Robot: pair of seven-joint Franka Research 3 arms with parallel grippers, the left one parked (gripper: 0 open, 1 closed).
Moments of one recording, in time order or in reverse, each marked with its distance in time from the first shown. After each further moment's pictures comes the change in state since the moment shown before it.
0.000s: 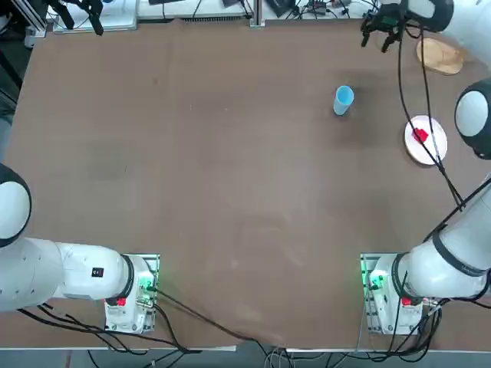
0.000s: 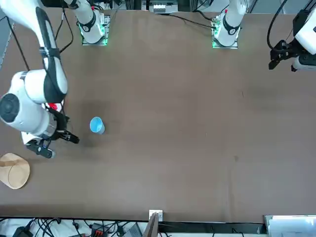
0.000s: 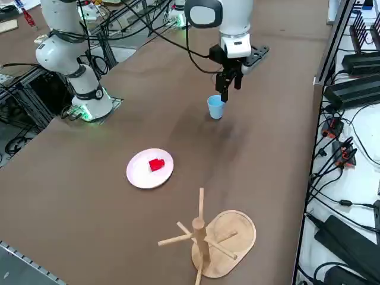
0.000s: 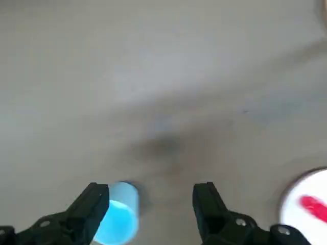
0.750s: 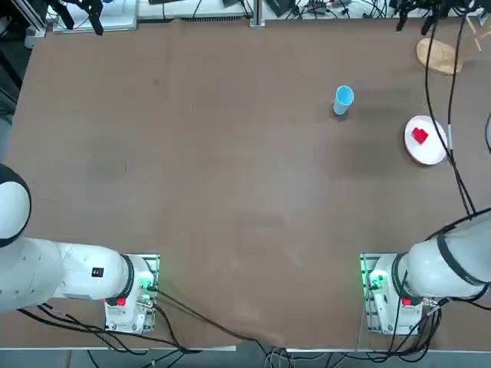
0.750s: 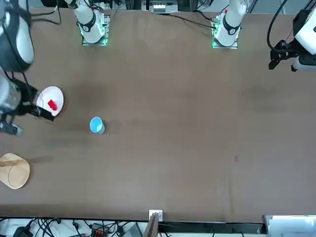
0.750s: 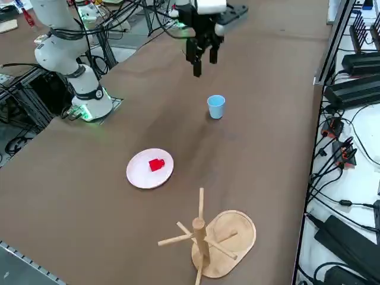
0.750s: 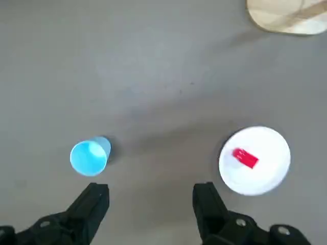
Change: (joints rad) arm -0.035 -0.254 -0.030 0.005 0.004 -0.290 -0.049
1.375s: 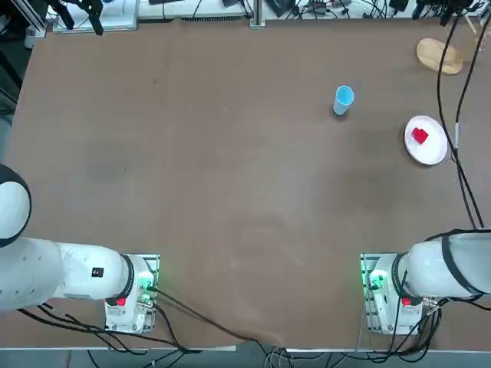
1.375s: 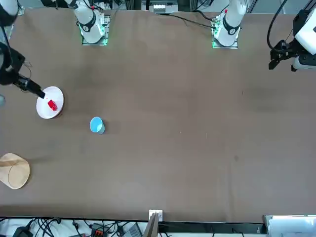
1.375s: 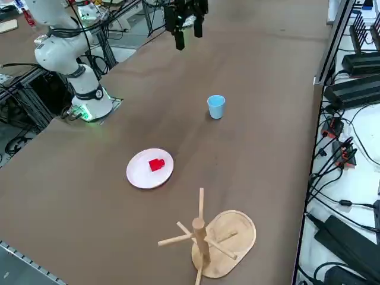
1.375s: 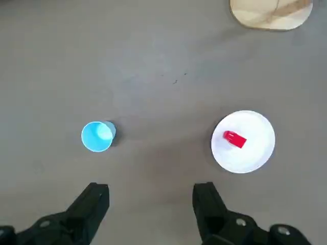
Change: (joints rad) arm 0.001 -0.155 -0.011 -0.047 0.010 -0.061 -0.026
